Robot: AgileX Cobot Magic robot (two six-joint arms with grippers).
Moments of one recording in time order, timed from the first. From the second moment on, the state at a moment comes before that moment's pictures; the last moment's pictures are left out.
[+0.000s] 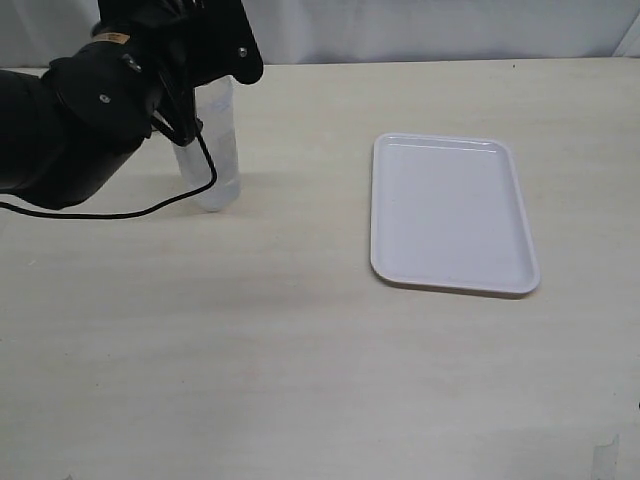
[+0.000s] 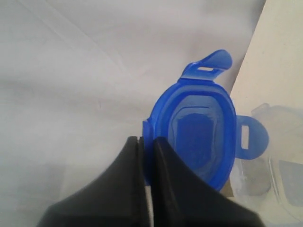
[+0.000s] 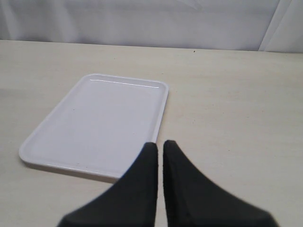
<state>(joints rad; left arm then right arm) -0.70 1.66 -0.93 -1.08 -0.73 2.10 0.04 0.00 0.00 -0.03 0.36 -0.04</state>
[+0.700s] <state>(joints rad) -0.70 1.57 -0.93 -1.08 -0.75 2.10 0.04 0.00 0.00 -0.03 0.36 -0.04</state>
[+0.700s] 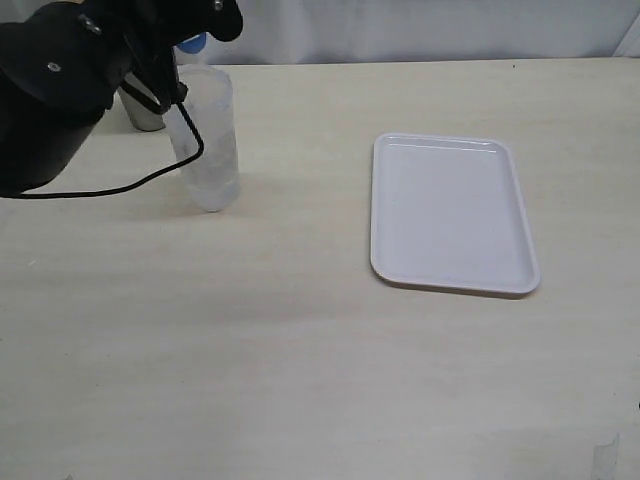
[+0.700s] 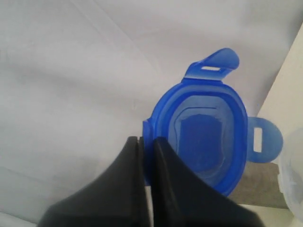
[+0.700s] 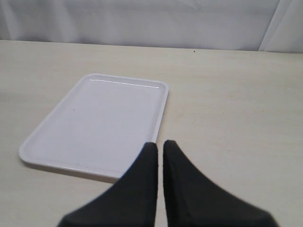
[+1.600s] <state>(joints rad) -0.44 1.62 -0.93 -0.58 -0.51 1.60 0.04 0.00 0.00 -0.03 0.36 -0.04</state>
